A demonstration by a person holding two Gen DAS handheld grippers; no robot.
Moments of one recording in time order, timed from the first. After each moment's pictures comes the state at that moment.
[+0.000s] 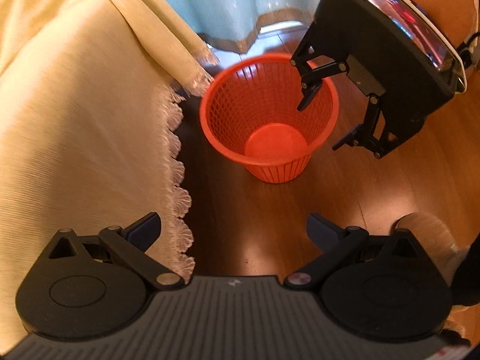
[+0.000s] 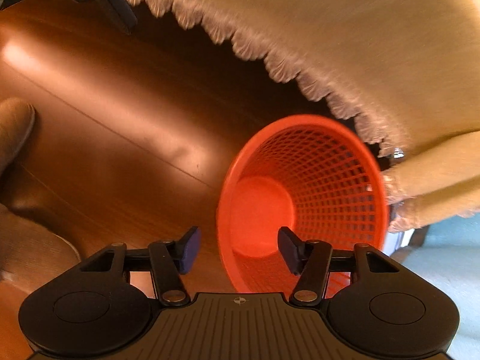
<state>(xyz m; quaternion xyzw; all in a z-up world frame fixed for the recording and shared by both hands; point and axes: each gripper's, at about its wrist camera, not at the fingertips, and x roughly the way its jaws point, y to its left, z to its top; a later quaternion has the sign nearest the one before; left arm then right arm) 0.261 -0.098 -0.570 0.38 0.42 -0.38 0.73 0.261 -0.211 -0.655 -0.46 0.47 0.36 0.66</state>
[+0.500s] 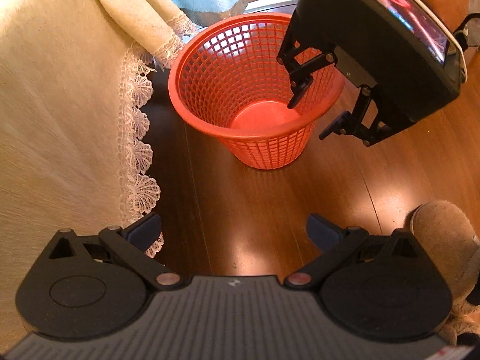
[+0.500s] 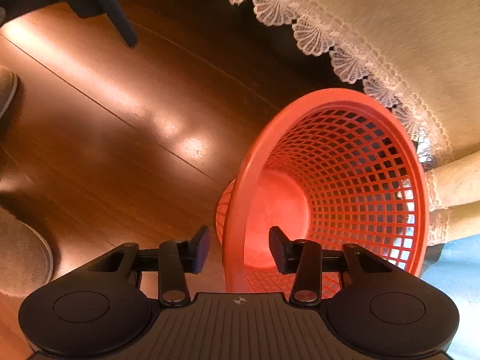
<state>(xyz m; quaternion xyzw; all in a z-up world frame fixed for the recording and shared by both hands) 0.267 -0.108 -0.644 0.38 0.42 -0.39 0.72 0.273 -0.205 -0.721 -0.49 0.47 0.36 0.64</state>
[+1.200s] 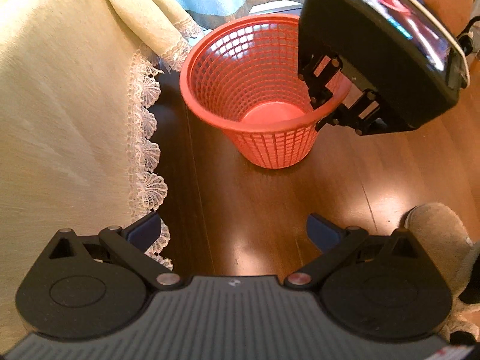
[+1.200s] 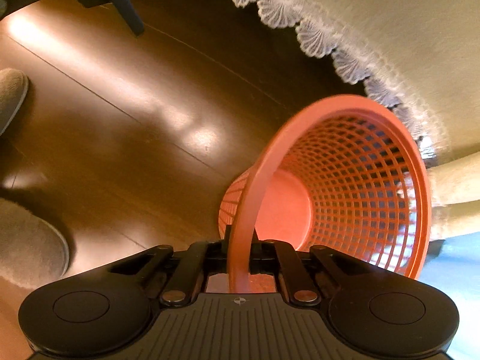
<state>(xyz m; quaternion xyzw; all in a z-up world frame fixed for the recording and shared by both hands) 0.265 -0.099 -0.616 0.38 0.43 -0.39 0.72 0.271 -0.191 -0.689 -0.49 0.49 0.36 0.62</state>
